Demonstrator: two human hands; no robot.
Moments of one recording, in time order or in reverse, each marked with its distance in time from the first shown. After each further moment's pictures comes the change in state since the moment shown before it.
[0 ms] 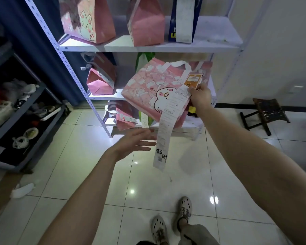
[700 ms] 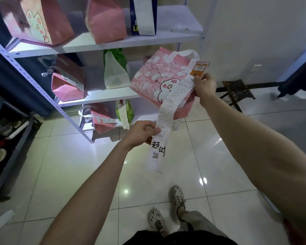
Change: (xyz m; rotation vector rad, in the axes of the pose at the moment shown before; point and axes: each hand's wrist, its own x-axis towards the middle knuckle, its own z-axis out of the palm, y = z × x) left_hand 0.055 0.030 0.089 0.303 -0.015 0.089; right_hand 0.020 0.015 -0.117 -0.011 0.250 0.024
